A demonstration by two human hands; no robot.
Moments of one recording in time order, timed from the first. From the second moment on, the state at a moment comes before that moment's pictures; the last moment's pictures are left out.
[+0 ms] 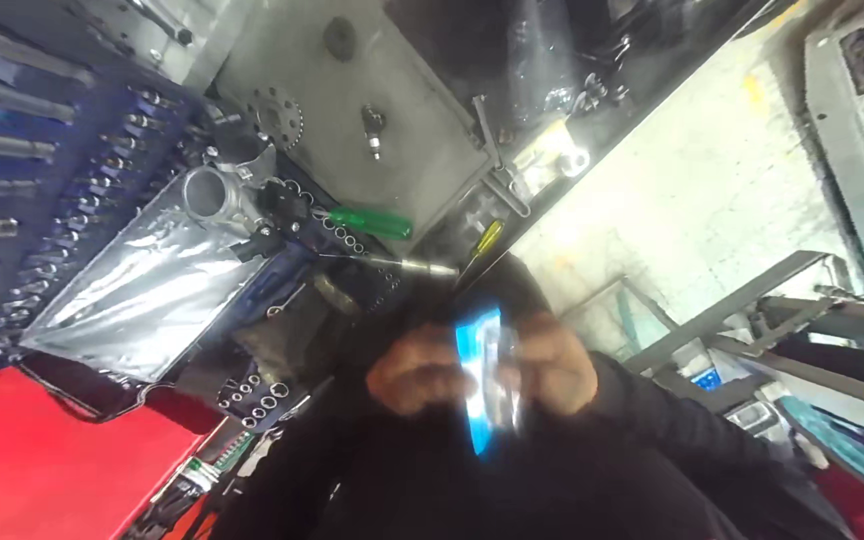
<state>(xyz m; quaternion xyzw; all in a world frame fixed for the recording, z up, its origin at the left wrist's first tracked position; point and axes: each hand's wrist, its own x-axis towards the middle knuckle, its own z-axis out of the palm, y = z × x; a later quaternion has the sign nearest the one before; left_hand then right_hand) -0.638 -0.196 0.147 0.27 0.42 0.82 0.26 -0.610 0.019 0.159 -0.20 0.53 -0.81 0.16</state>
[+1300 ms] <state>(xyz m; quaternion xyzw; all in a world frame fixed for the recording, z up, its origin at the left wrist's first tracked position) -0.640 -0.187 0.143 0.22 0.53 0.78 0.23 -0.614 0.032 0.193 -0.25 0.81 -0.53 0.04</state>
